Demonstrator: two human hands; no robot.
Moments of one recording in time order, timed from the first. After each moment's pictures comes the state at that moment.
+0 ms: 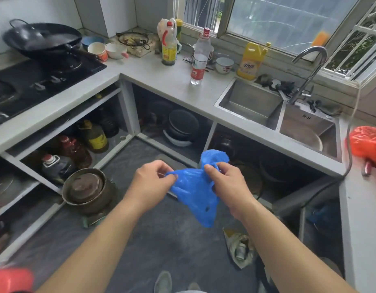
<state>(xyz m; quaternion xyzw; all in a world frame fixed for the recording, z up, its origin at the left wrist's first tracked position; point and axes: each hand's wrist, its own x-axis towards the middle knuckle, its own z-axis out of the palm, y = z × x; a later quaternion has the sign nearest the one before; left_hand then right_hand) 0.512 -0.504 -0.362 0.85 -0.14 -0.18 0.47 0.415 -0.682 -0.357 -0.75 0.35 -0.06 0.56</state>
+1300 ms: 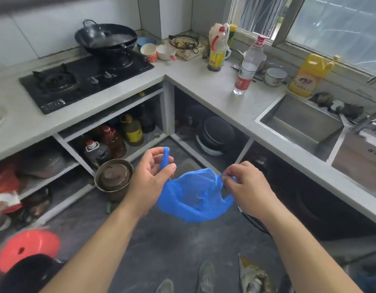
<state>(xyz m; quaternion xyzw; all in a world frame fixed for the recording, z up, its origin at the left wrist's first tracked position) 0.547 -0.500 -0.368 0.69 -0.01 -0.10 0.71 0.482 -0.727 -0.333 -0.92 0.15 0.04 0.35</state>
